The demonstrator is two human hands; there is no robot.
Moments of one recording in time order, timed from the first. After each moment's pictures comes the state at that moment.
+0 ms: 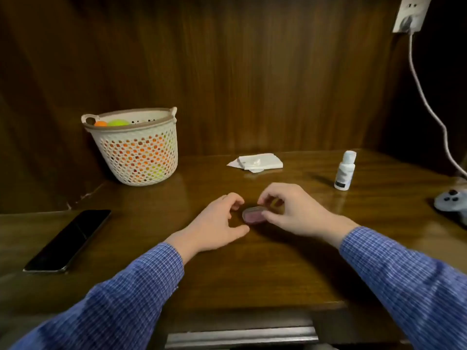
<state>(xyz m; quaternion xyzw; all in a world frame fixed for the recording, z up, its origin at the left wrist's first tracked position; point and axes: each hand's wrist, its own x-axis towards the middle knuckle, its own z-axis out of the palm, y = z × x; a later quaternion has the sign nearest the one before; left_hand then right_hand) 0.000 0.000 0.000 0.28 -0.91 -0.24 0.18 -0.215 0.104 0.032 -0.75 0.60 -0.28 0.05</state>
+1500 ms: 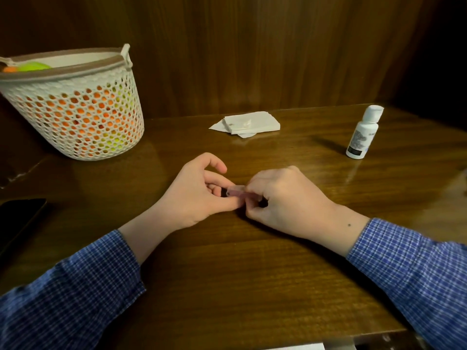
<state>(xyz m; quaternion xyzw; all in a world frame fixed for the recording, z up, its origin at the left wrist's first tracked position) -0.027 -0.034 0.001 0.30 -0.81 -0.46 0.23 -0.203 0.085 0.016 -0.80 0.55 -0.23 -0.06</state>
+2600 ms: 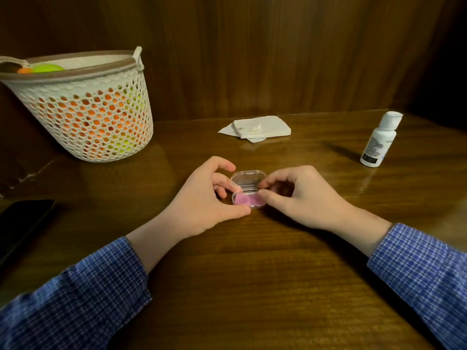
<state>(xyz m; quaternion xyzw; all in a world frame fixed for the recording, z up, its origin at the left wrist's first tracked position) -0.023 -0.039 -0.007 0.33 -0.84 -0.36 0.25 -0.229 0.060 -0.004 -0.66 0.65 -0.34 0.14</state>
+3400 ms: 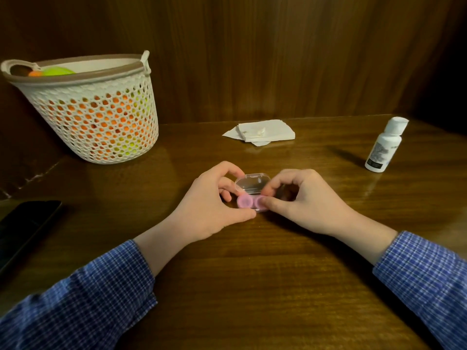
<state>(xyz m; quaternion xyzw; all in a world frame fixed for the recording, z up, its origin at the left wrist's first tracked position) -0.022 -0.039 -0.009 0.31 -0.84 -0.36 0.26 -0.228 0.058 -0.006 -0.66 0.63 -0.38 0.15</state>
